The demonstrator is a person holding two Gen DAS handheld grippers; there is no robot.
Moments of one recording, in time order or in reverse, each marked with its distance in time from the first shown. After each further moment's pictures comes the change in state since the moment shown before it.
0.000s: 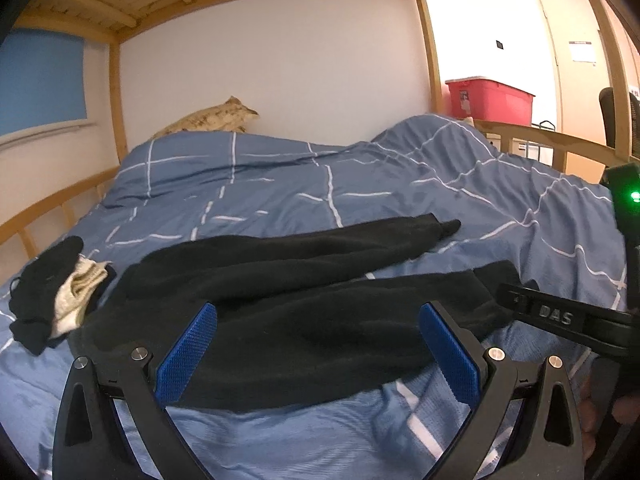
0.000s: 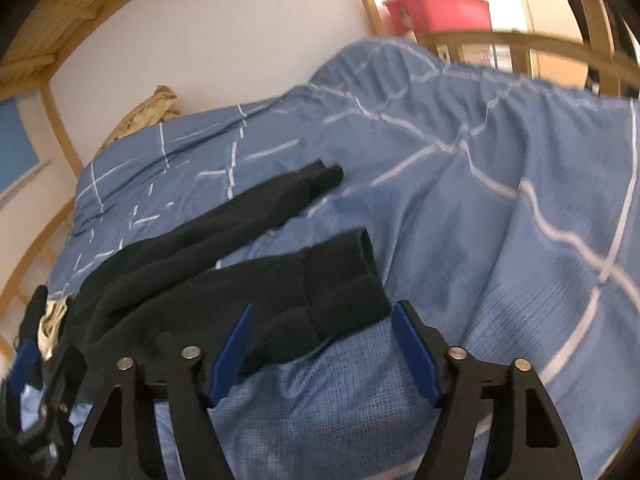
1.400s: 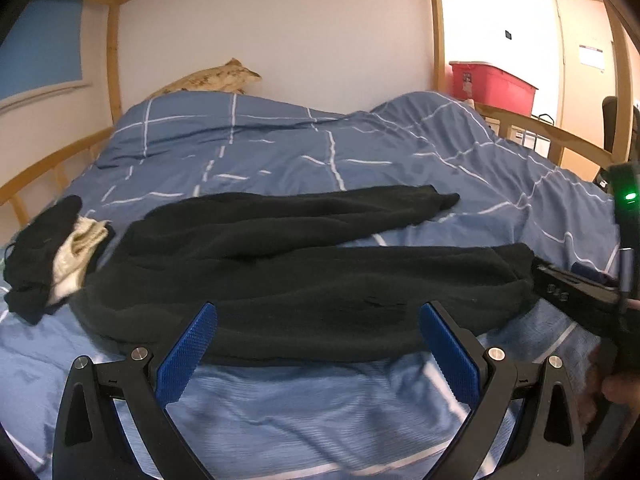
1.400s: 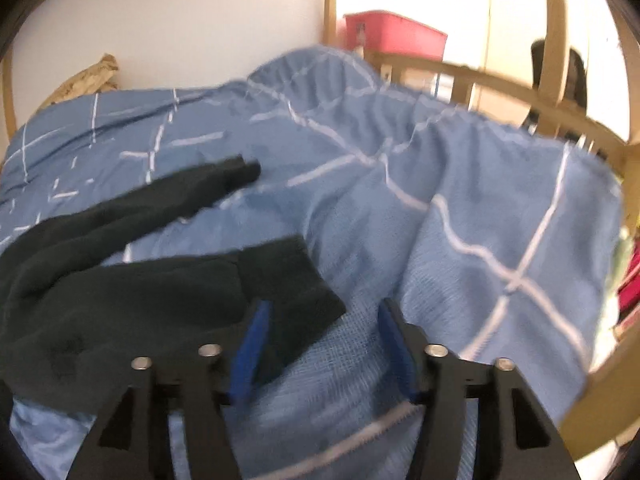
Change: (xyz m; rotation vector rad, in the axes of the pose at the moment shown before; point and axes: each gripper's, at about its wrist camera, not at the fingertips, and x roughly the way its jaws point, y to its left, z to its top) left arm -0.019 0.037 -0.008 -0.061 0.127 -0.047; right arm -0.033 0.017 -0.005 -0.130 -0.087 -0.365
